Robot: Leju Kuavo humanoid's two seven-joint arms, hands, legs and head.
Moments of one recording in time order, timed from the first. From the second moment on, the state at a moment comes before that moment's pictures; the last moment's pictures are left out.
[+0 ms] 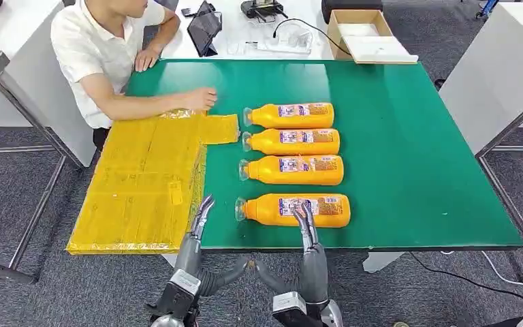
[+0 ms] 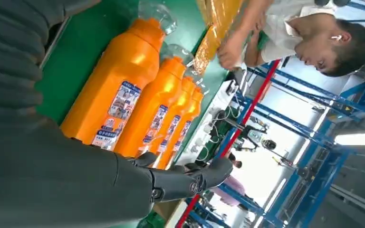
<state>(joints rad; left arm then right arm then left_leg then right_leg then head) 0.00 -0.13 -0.55 -1.33 -0.15 0.46 -0.54 0.07 0.09 0.45 -1.26 0.27 -0.62 -0.67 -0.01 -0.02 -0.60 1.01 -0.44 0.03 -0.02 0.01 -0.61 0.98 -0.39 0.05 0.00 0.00</state>
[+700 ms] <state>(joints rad) 0.01 -0.13 -0.54 -1.35 -0.11 0.49 -0.54 0.07 0.05 0.42 -1.25 0.37 -0.63 -0.61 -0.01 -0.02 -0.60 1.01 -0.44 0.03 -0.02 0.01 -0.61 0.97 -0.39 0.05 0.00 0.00</state>
